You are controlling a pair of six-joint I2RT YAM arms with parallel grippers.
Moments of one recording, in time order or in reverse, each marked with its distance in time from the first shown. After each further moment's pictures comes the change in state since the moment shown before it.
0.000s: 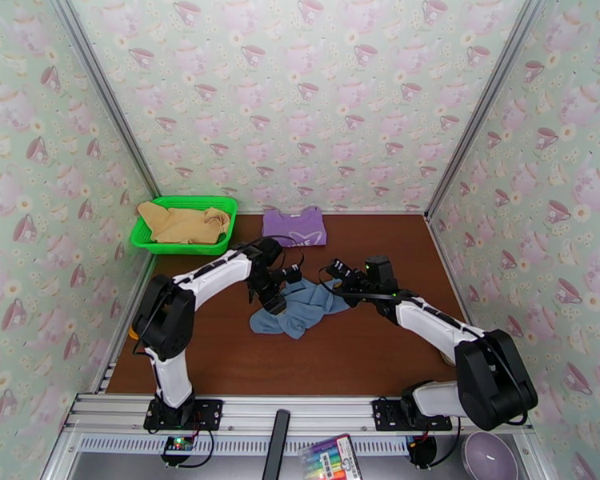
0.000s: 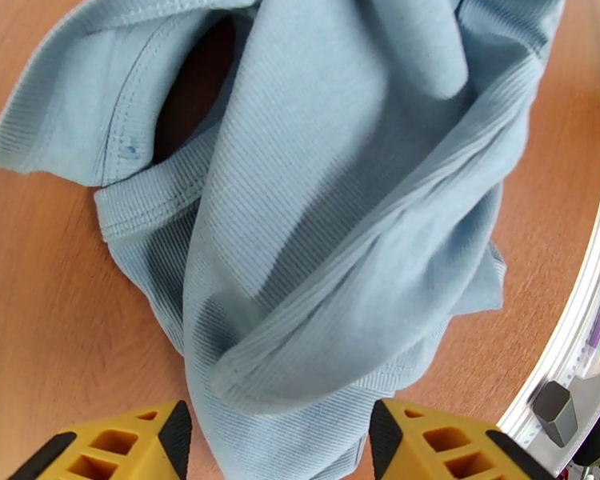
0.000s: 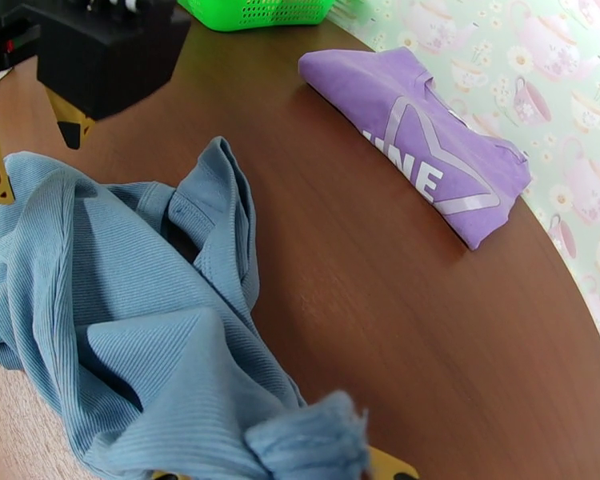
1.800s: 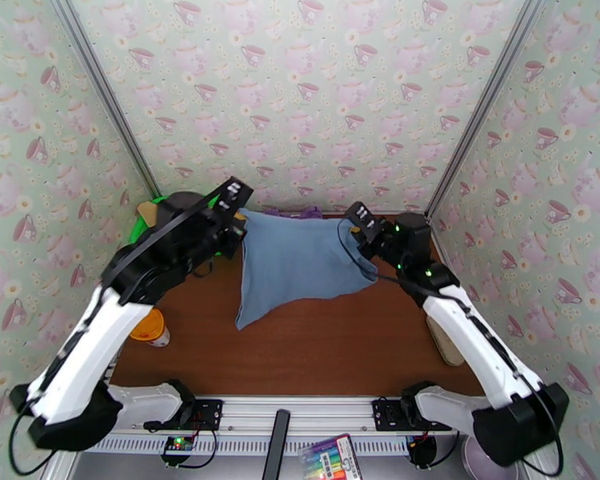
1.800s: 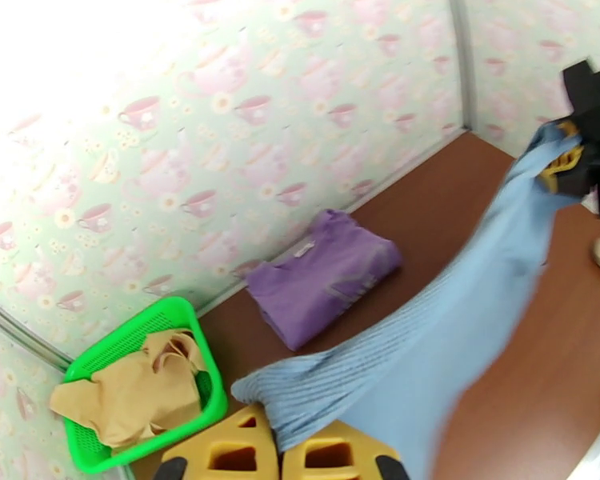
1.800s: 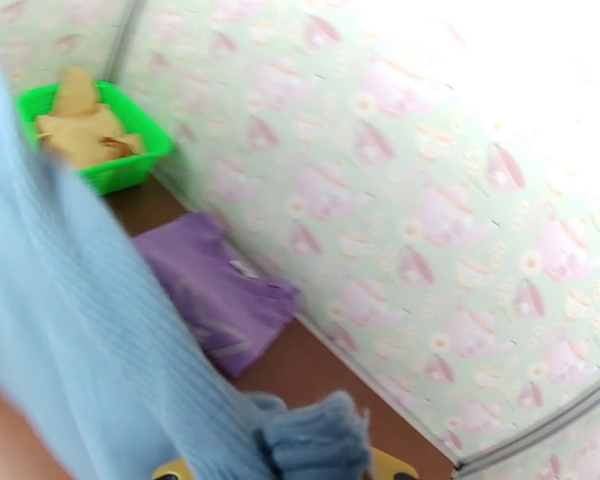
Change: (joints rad) left arm -0.051 -0.550 0.348 0.150 -0.550 -0.179; right arm -0.036 -0.104 0.535 -0.255 0.260 0.026
